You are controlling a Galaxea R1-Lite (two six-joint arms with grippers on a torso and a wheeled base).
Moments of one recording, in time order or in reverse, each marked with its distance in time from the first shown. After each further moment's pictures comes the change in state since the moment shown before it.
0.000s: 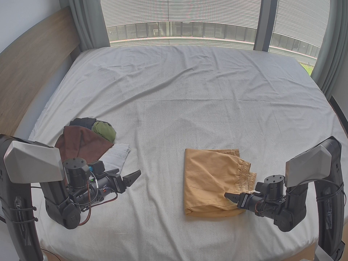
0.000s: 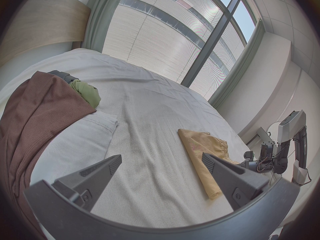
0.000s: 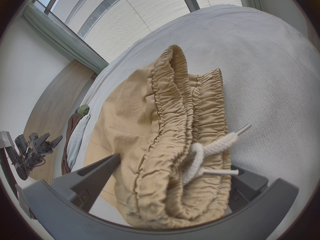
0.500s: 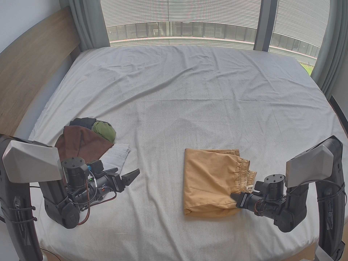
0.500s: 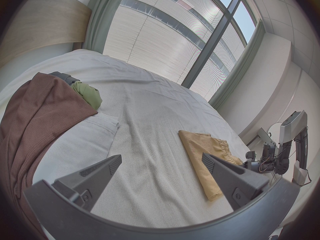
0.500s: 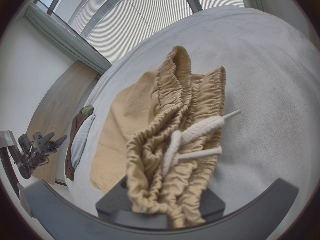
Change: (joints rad) left arm 0.008 -0.008 0.001 0.000 0.000 -0.001; right arm 0.017 -0.020 0.010 -0.018 0.005 0.001
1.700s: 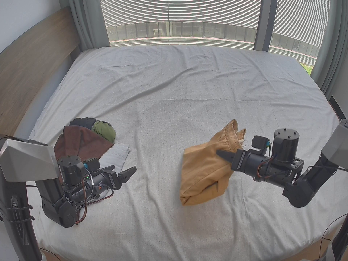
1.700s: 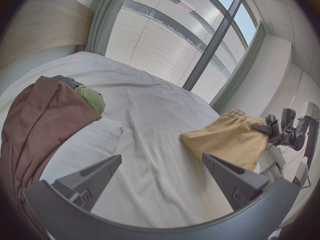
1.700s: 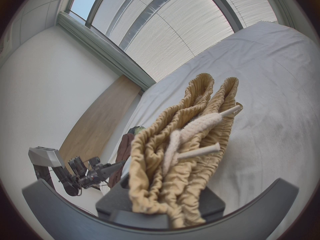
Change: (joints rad) left arm 0.020 -0.024 0.008 -0.001 -0.001 -0.004; right arm 0.105 -0.450 -0.235 0.368 0.133 -0.001
